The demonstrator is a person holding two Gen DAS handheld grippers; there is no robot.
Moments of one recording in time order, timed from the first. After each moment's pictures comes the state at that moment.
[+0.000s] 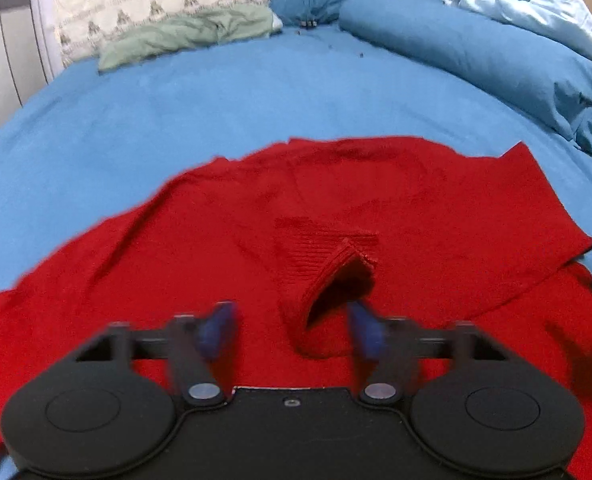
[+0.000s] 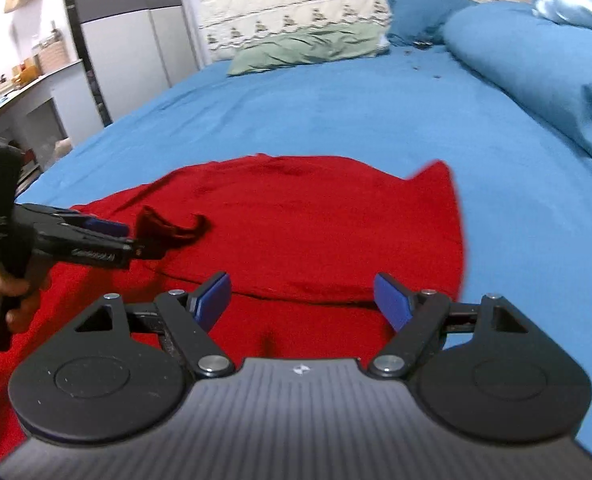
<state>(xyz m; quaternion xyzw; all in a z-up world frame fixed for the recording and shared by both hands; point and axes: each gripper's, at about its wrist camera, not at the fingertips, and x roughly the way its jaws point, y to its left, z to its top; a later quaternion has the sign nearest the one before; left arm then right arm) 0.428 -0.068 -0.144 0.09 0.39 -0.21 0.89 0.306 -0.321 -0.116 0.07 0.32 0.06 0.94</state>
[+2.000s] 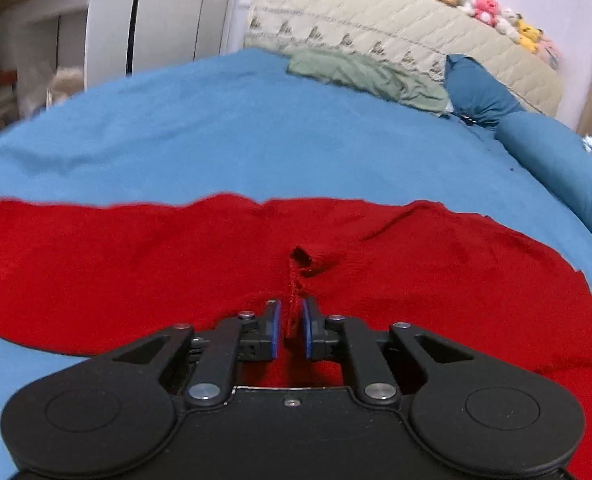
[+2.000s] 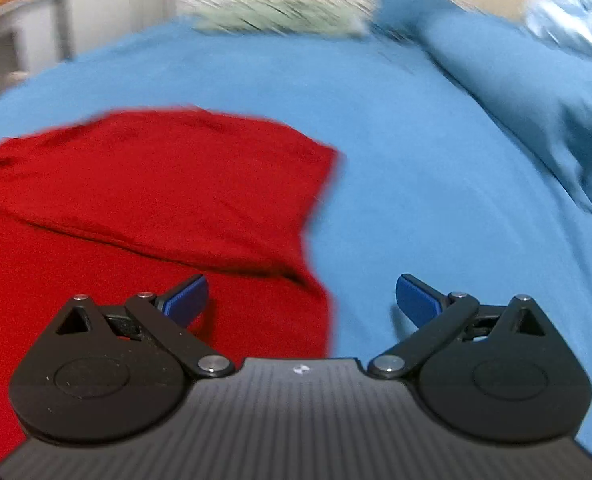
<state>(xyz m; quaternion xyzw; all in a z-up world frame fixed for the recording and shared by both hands) 0.367 0.110 -0.138 -0.08 0.32 -0.03 0.94 0.330 -0.326 -0.139 -0.05 0.34 0.04 0.94</state>
